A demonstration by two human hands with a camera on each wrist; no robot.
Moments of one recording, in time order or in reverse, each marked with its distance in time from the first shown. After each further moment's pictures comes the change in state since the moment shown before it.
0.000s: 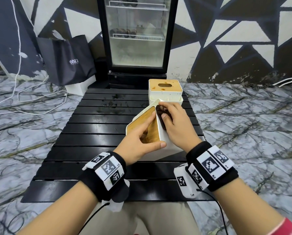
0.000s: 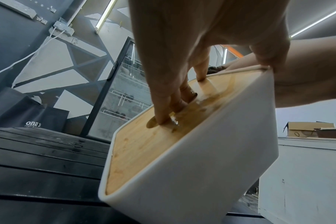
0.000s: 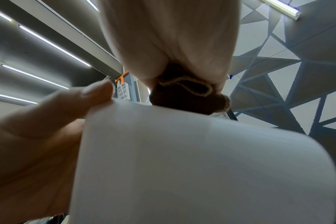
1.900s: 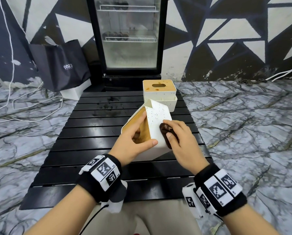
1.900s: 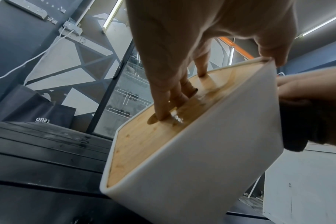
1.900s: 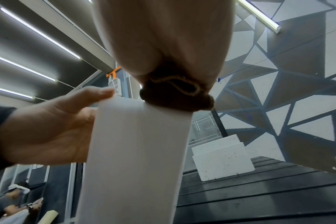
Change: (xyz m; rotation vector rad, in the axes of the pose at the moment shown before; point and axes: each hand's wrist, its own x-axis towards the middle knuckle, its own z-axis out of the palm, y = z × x) left_hand 0.000 -0.008 -0.001 0.003 0.057 0.013; right_hand -0.056 0.026 -0.007 0.005 -0.005 0.054
